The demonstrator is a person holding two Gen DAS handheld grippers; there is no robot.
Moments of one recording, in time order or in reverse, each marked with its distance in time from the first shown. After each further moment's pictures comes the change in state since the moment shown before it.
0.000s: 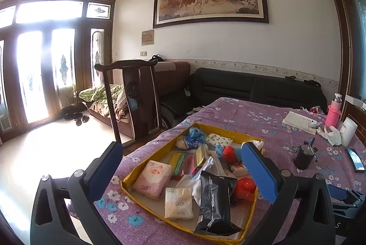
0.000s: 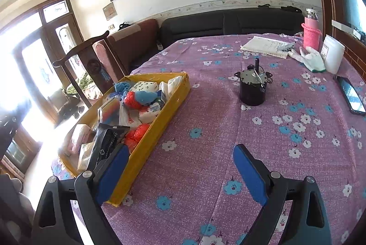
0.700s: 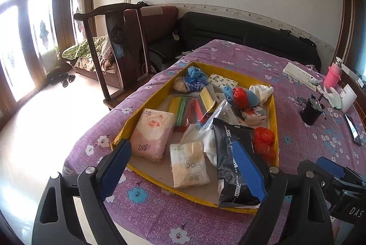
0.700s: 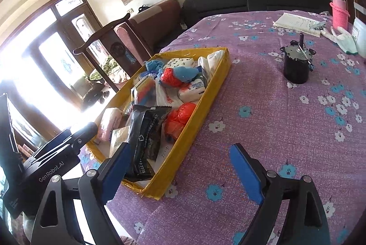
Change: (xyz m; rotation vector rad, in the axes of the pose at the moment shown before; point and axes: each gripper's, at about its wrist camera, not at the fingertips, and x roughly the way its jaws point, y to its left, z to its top) left arm 0.068 0.025 -0.029 0.028 0.366 -0.094; right arm 0.026 0.044 -0.005 0.015 0.134 0.151
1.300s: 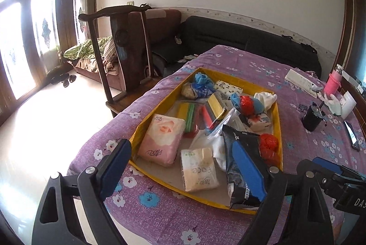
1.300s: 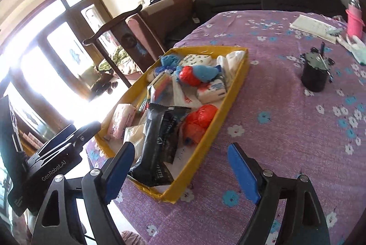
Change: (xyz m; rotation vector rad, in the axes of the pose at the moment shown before) left arm -0.005 0.017 0.005 -0.019 -0.020 -0.005; right arm 0.009 0.013 0.011 -0.009 0.044 0.074
